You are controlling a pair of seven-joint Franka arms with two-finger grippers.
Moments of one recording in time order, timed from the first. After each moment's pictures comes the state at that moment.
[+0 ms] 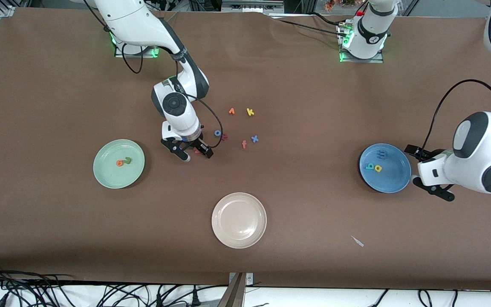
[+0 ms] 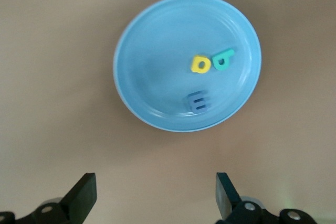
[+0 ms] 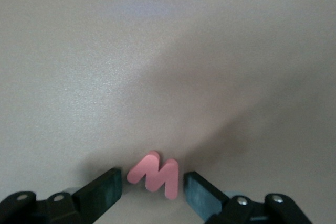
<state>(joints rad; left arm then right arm) 0.50 0.64 -0.62 -1.42 0.45 1.52 0.21 0.67 0.60 -0.09 -2.01 0.07 2.67 1.20</state>
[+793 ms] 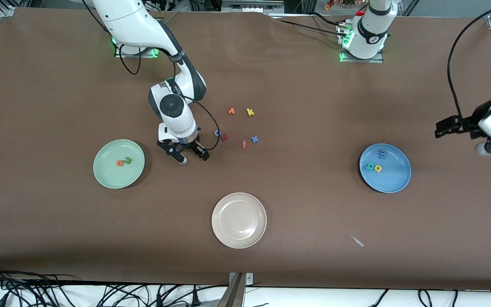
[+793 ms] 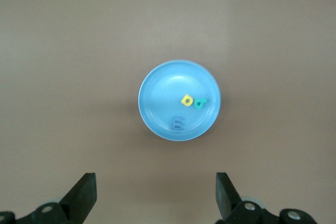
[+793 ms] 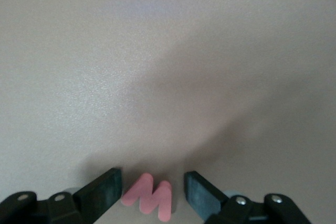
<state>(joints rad) 0.14 0.11 -0.11 -1.60 0.04 1.67 0.06 0.67 0.60 -0.11 -2.01 0.05 2.67 1.20</state>
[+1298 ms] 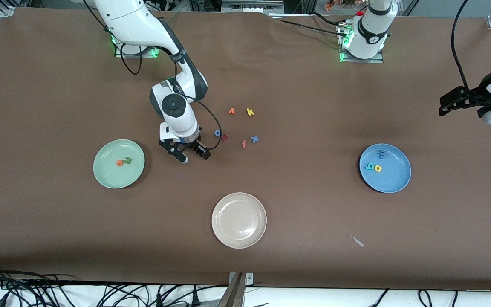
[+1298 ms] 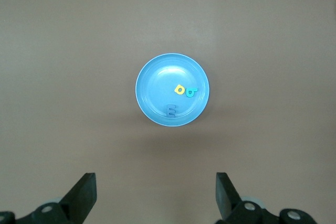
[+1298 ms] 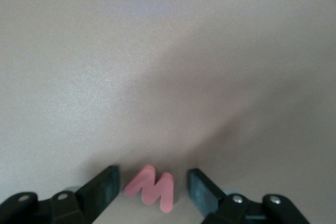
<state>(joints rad) 0.11 0.04 -0.10 -1.59 0.04 1.58 0.05 0.68 0.59 -0.11 -1.99 0.05 2.64 1.20</state>
